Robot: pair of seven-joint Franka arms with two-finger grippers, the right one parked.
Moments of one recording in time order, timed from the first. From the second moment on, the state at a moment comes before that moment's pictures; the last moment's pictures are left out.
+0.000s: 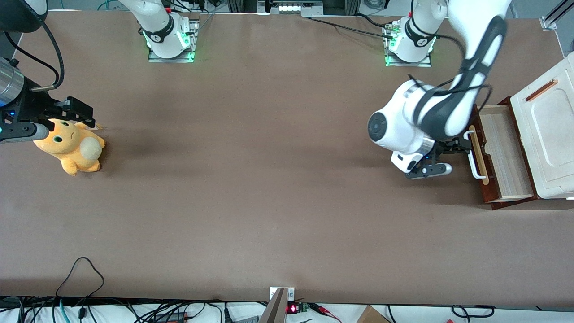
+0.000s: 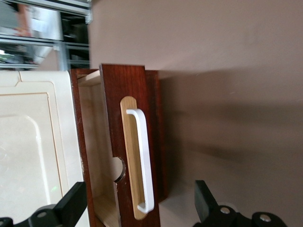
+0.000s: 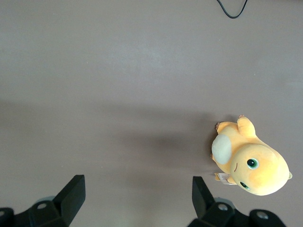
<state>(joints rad) -0.02 0.39 -0.40 -1.78 0.86 1.59 -0.69</state>
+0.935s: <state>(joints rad) 0.00 0.14 -0.09 -1.58 -0.01 1.62 -0.15</state>
